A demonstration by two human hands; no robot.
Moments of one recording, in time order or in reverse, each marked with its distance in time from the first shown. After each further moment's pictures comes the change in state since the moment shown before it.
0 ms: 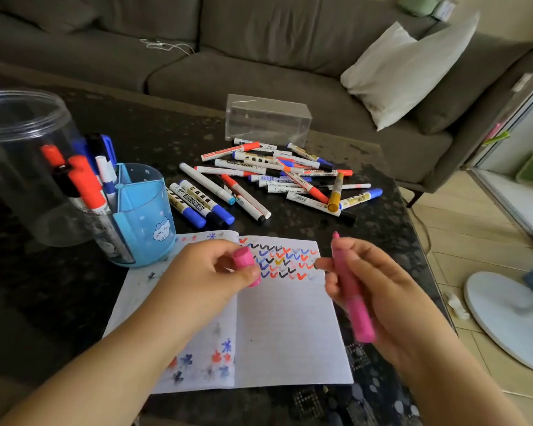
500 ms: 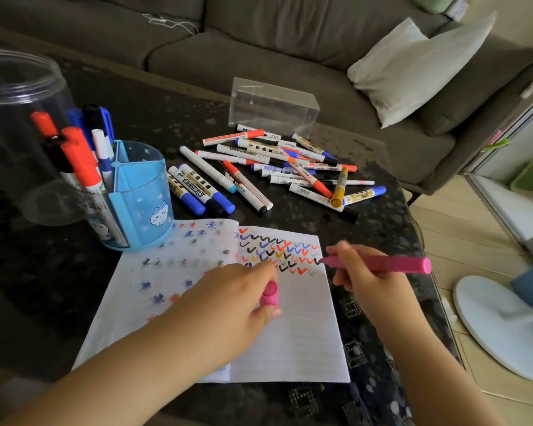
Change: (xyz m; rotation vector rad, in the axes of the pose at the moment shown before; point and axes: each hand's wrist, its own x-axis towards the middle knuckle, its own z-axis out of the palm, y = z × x) left_hand -0.012 -0.012 0.015 0.594 -0.200 0.519; right_hand 0.035 0.020 -0.019 -0.799 0.244 -0.210
